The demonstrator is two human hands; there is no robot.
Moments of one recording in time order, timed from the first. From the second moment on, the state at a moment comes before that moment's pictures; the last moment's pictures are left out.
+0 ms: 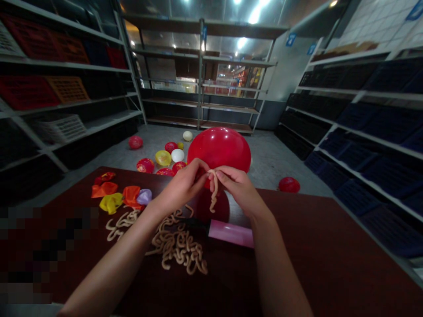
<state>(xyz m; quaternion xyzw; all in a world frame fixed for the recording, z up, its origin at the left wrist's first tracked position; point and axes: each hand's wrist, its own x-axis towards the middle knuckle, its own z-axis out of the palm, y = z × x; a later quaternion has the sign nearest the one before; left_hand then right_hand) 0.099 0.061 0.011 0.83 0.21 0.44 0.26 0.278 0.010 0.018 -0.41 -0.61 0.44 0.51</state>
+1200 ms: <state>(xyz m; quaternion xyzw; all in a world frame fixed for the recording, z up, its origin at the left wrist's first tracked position) 0.109 0.059 0.013 0.66 0.19 0.54 0.49 0.258 0.009 0.022 -0.44 -0.59 0.41 0.54</state>
